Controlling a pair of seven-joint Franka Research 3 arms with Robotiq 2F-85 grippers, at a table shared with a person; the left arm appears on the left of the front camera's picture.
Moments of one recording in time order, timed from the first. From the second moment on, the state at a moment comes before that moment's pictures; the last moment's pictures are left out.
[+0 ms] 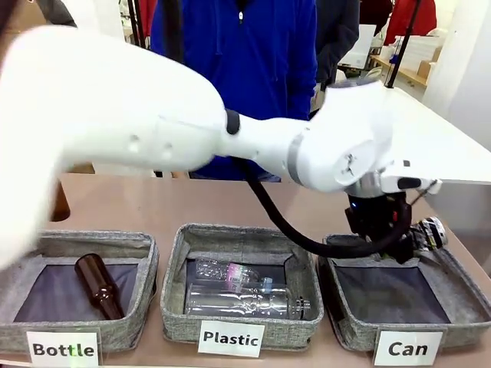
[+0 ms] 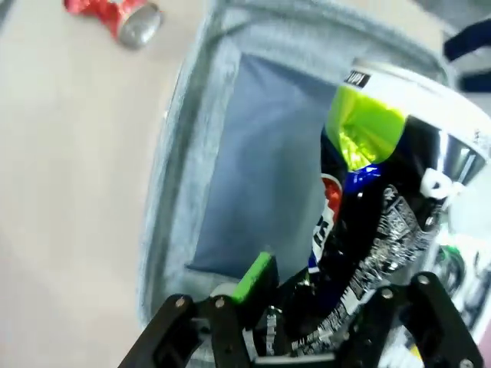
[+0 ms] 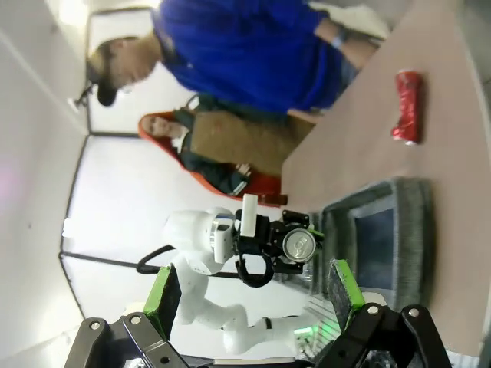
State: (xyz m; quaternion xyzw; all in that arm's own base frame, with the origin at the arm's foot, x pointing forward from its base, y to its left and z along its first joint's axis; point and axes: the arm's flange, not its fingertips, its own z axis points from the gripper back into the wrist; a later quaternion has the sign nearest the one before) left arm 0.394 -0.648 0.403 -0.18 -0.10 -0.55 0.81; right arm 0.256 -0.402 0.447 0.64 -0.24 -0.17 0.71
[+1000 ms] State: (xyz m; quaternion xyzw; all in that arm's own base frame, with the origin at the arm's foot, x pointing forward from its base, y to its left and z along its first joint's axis) left arm 0.396 -0.674 0.384 -0.17 -0.12 -0.55 0.81; right arm 0.259 -0.420 0.436 0.63 -0.25 -0.15 0.72
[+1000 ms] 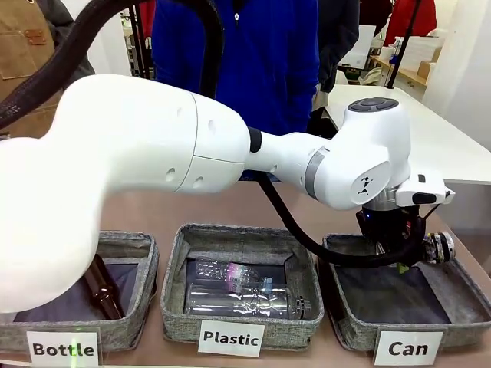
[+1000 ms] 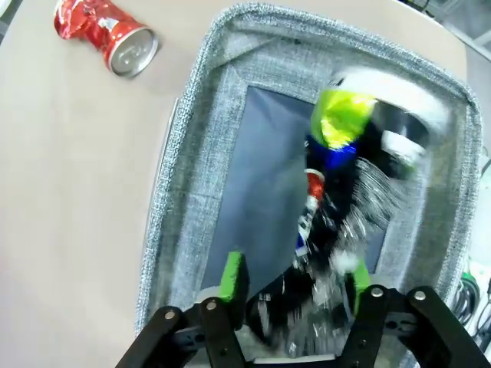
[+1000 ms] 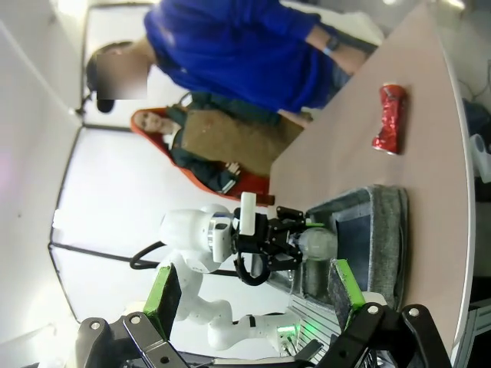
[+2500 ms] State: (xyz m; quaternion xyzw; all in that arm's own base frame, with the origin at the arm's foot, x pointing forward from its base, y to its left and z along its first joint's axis) left arm 0.359 -0.254 0.557 -0.41 -0.09 -0.23 0.88; right arm 0.266 -0.185 0.501 0.59 -0.16 0.05 0.79
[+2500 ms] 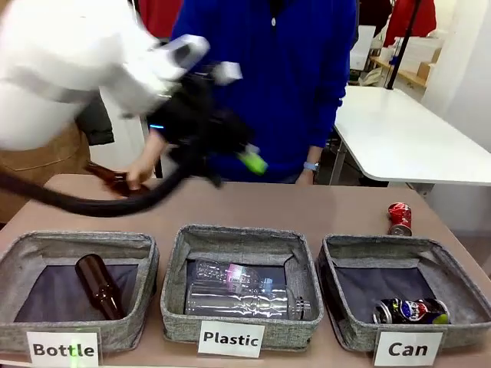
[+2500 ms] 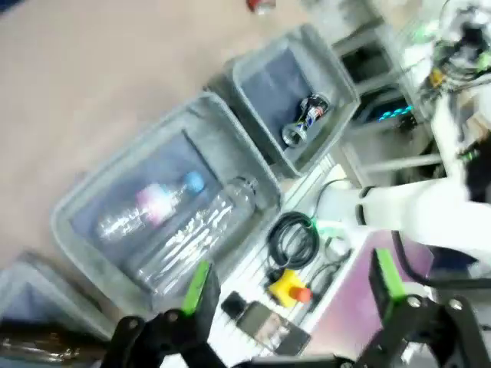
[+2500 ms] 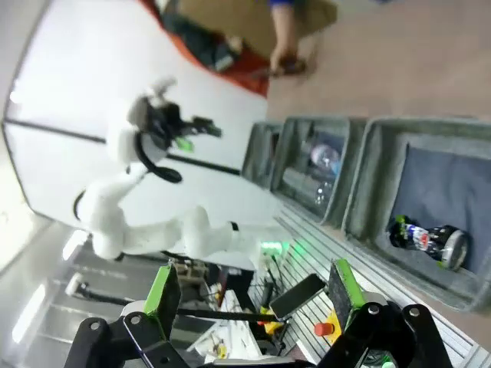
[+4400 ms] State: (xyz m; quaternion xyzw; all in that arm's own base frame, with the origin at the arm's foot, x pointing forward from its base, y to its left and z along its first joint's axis) left arm 0.347 0.142 0.450 -0.68 -0.09 -0.02 0.73; right arm 0.263 -0.058 0.512 0.60 -0.07 0.01 0.79
